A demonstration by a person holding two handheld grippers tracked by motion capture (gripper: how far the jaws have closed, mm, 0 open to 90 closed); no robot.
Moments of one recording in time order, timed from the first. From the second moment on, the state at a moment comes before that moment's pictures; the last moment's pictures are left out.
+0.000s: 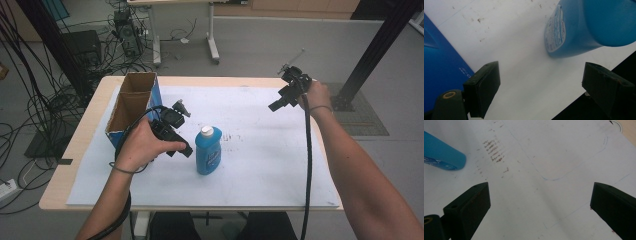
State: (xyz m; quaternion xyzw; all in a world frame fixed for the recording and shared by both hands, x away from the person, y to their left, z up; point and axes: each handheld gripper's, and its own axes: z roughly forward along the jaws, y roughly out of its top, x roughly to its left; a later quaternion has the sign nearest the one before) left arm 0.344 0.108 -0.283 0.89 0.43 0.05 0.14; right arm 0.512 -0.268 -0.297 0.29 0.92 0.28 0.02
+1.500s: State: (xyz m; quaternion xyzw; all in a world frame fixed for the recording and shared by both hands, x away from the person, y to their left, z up) left arm 0.333 0.099 -0.205 0.89 0.41 0.07 0.17; right arm 0.508 -0.272 -0.295 0.30 0.91 0.29 0.02
